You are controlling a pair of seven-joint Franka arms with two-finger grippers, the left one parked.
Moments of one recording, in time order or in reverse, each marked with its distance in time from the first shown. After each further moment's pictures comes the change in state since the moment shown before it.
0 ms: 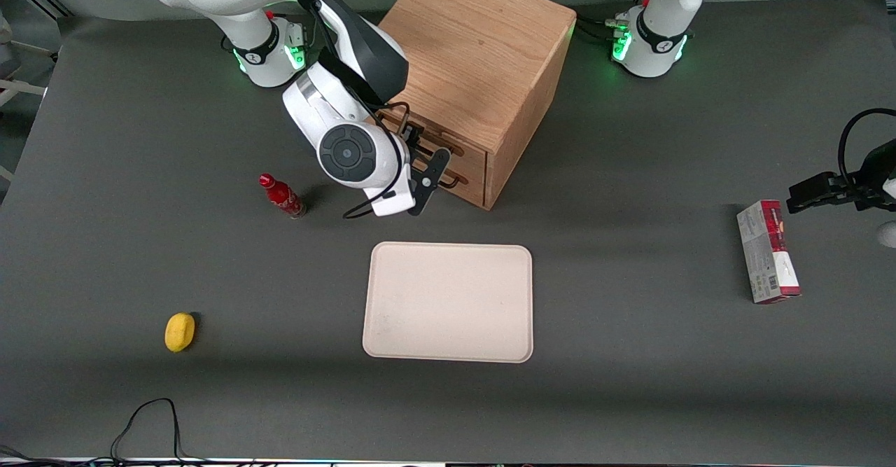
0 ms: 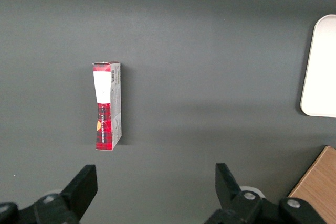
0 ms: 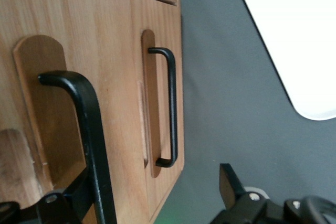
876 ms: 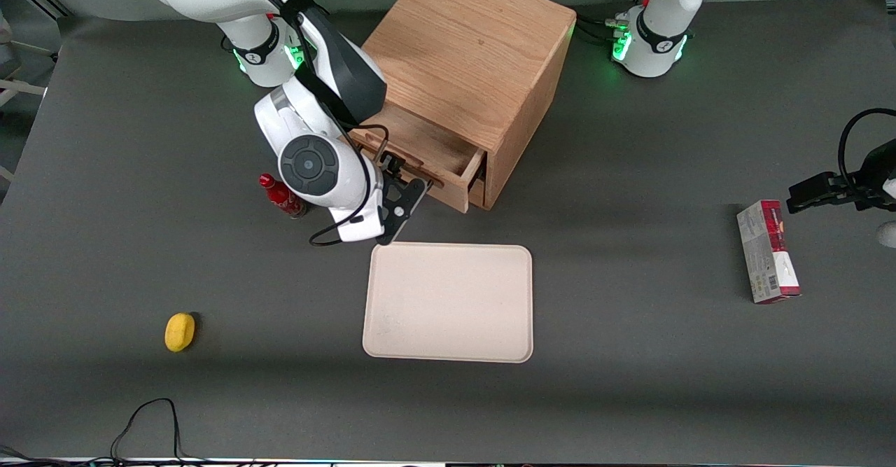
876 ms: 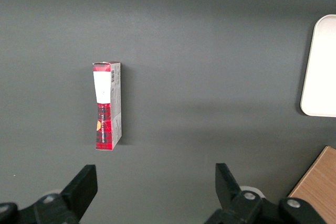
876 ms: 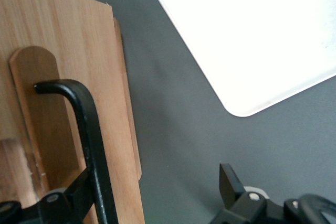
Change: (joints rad) arm -0.011 0.005 -0.087 0.024 -0.042 0.084 -0.001
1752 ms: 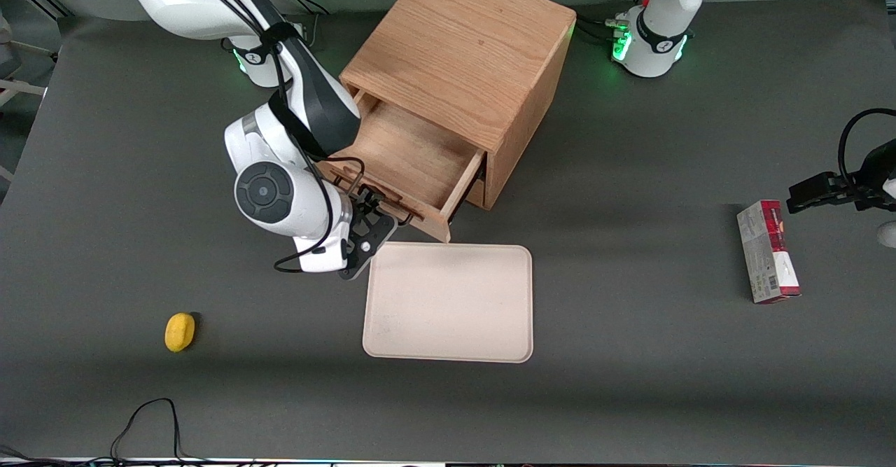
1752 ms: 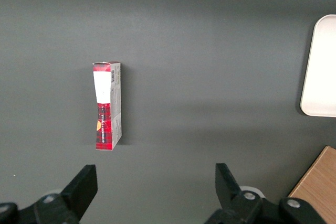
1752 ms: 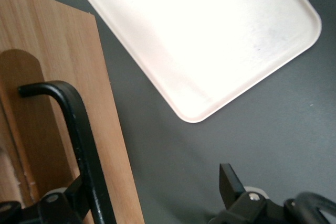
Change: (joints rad) arm -0.025 0.031 -0.076 0.031 0.000 0.073 0.000
